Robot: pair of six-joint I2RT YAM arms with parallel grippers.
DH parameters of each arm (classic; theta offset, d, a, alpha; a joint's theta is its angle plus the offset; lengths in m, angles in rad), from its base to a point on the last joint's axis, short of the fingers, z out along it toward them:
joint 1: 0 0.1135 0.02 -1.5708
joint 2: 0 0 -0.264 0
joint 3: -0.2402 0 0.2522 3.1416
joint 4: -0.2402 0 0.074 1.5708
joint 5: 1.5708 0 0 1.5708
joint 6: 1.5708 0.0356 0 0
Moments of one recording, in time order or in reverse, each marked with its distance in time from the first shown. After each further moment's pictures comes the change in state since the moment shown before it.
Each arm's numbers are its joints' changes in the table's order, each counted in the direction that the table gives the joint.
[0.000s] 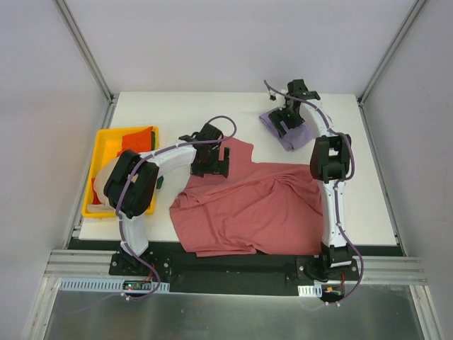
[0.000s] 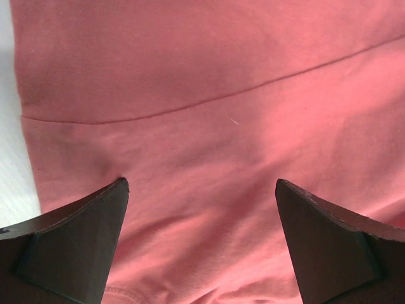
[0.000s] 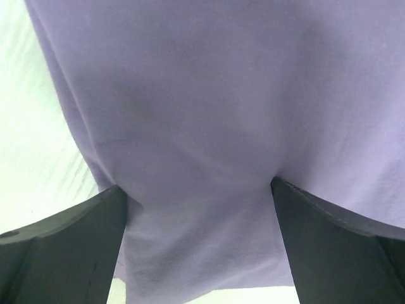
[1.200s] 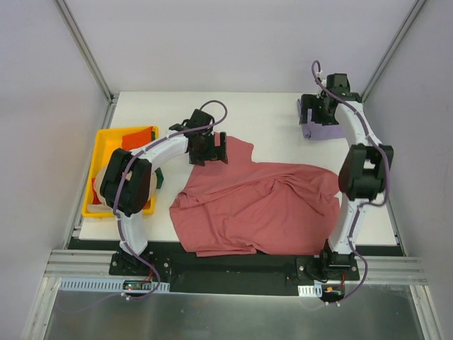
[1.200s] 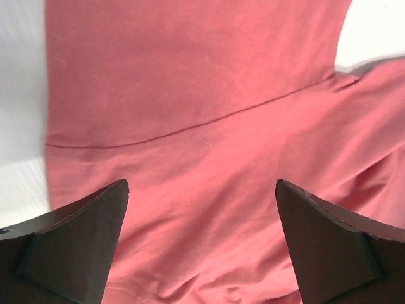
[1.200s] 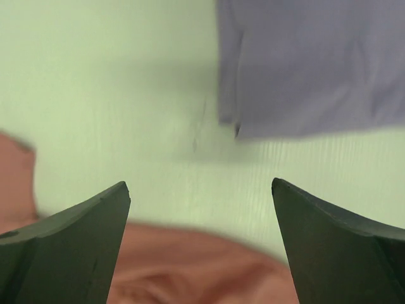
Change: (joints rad) left arm 0.098 0.010 -0.106 -0.018 0.131 -0.018; right arm -0.193 -0.359 0.357 0.183 -0.073 0.489
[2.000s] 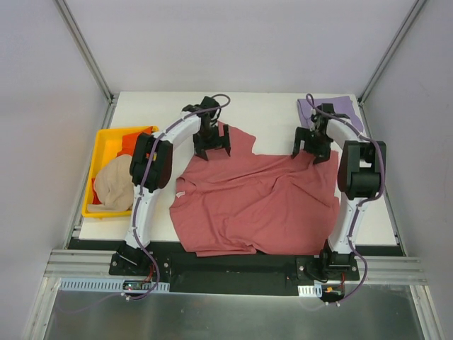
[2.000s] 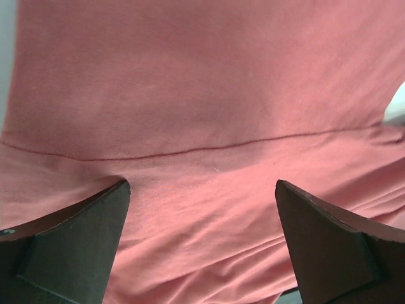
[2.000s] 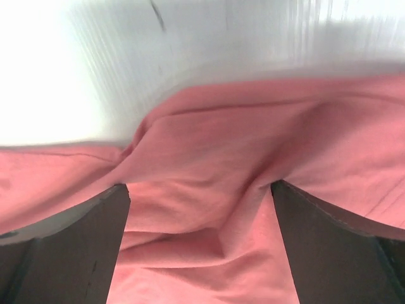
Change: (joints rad) left arm 0.036 0.374 -0.464 -0.317 0.040 -0.042; right arm 0.031 -0.132 0.478 -0.034 -0.011 0.210
